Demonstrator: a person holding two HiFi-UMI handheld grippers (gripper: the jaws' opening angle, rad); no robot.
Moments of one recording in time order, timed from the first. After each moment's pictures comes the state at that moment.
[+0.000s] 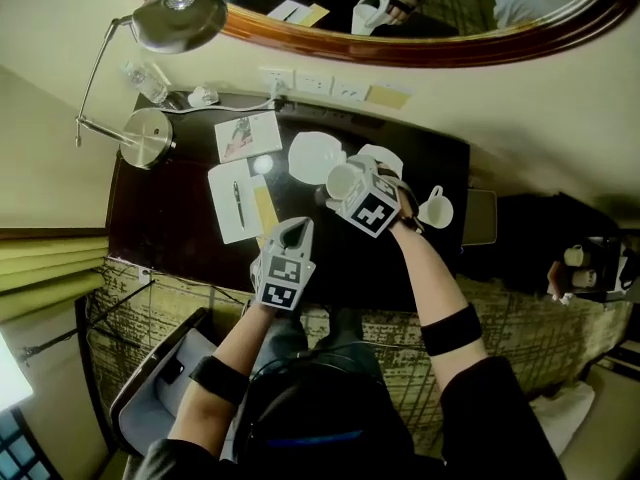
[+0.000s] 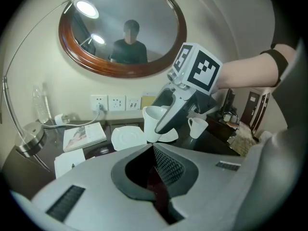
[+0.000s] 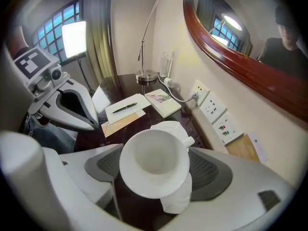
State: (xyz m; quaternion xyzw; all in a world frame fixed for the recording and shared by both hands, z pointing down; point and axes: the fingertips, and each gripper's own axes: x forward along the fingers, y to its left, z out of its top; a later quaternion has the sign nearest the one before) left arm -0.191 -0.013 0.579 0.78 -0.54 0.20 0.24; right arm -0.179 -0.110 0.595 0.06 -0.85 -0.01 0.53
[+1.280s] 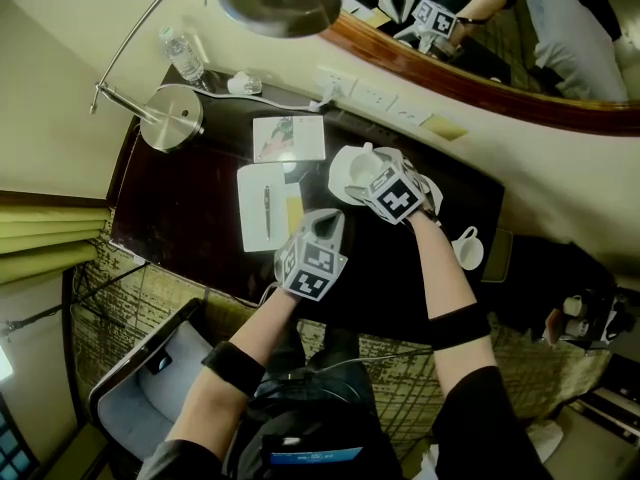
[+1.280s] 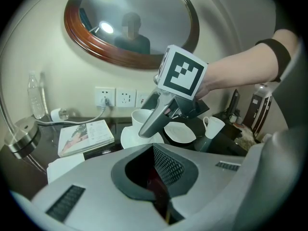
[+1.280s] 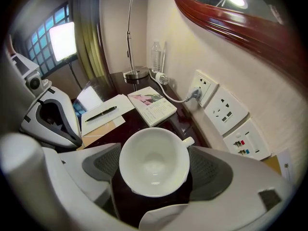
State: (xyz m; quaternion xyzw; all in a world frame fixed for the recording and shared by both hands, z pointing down) left arm -0.234 -0.068 0.626 0.77 -0.55 0.19 0.26; right arm -0.257 -0.177 0.655 0.06 -0.85 0.01 0.52
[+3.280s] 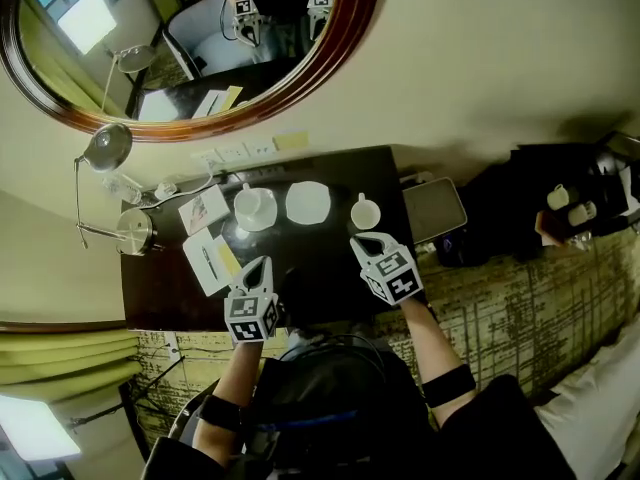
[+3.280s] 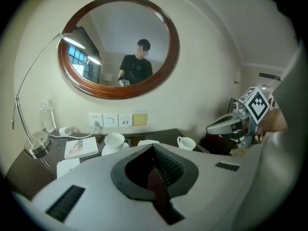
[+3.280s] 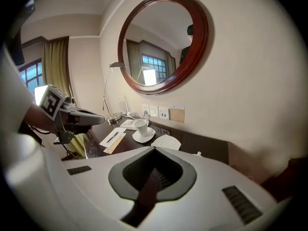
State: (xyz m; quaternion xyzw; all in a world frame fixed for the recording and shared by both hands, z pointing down) left arm -0.124 0.001 0.486 0.76 -0.59 0.16 0.22; right arm 0.065 -0.050 0.499 0.33 -0.89 0.18 0.27
